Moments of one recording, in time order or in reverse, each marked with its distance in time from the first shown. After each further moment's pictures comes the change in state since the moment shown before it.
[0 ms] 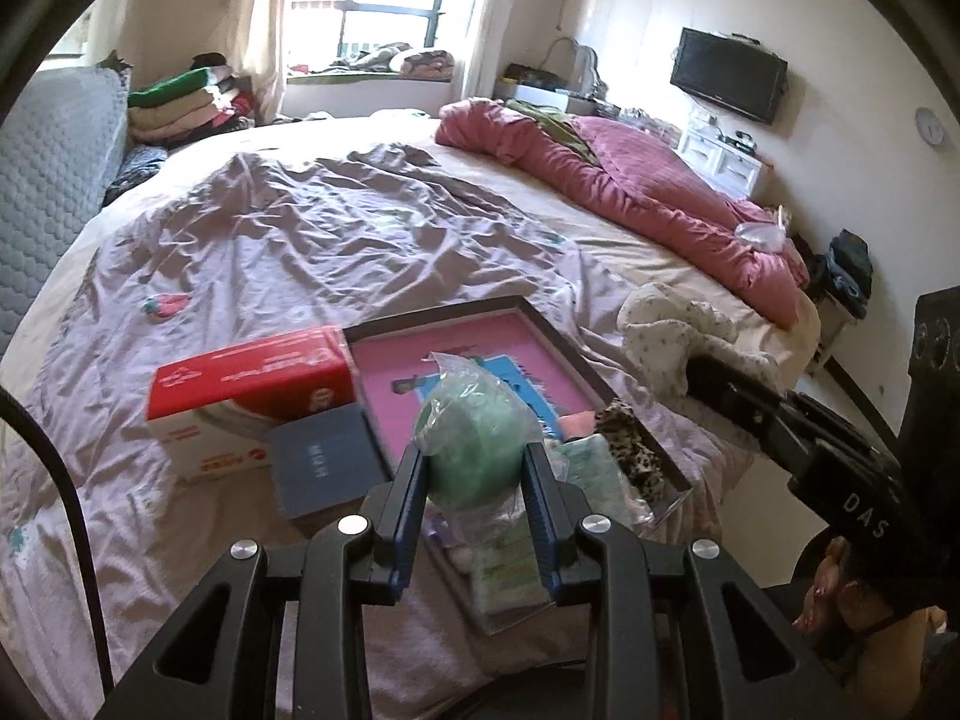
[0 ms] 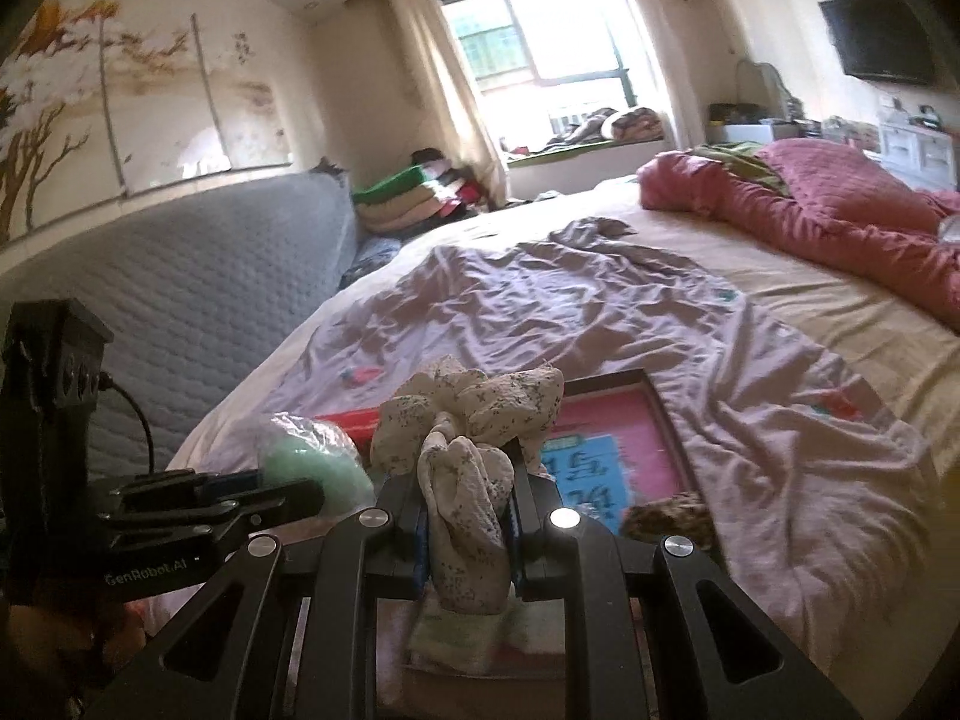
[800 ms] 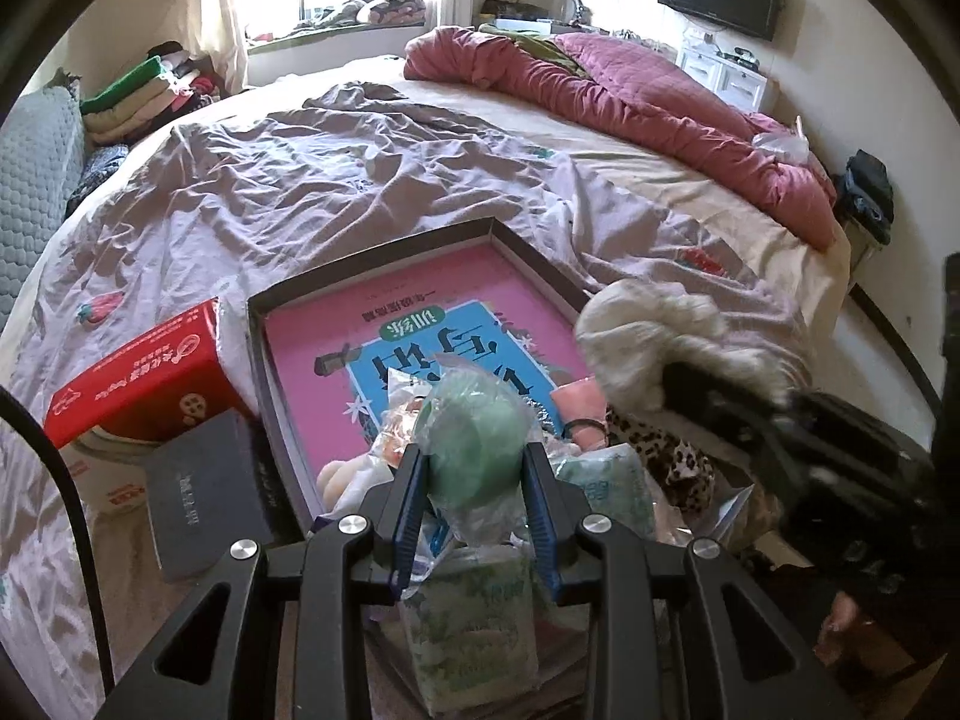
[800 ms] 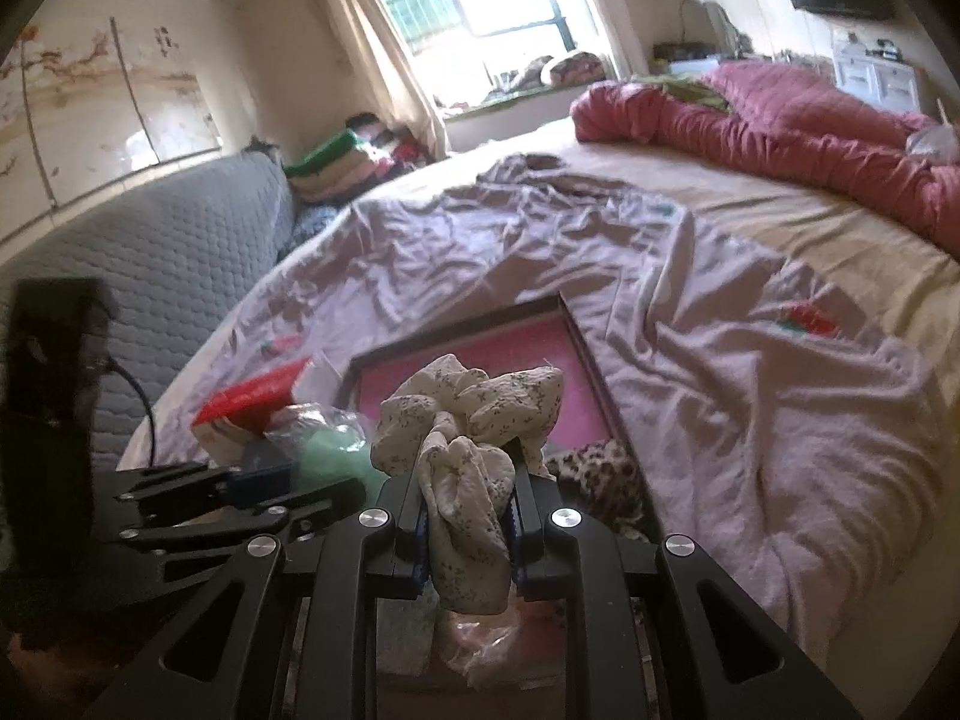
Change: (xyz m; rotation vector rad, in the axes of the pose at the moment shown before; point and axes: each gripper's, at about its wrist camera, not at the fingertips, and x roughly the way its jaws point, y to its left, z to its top) left arm 0.113 -0.041 -0.001 0.102 0.148 0.055; right arm 0.072 -0.072 -0.032 0.111 0.140 -0.072
